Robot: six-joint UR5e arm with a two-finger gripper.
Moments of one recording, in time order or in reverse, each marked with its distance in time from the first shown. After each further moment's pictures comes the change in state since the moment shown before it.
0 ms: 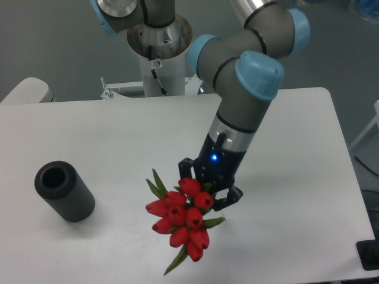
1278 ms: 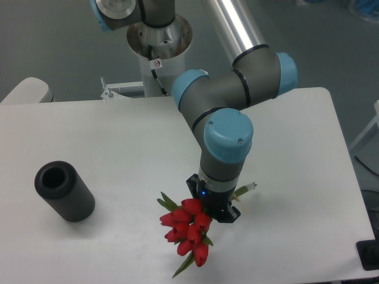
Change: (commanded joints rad) arm -0.094 -0.104 0.124 -0.180 0.341 0.198
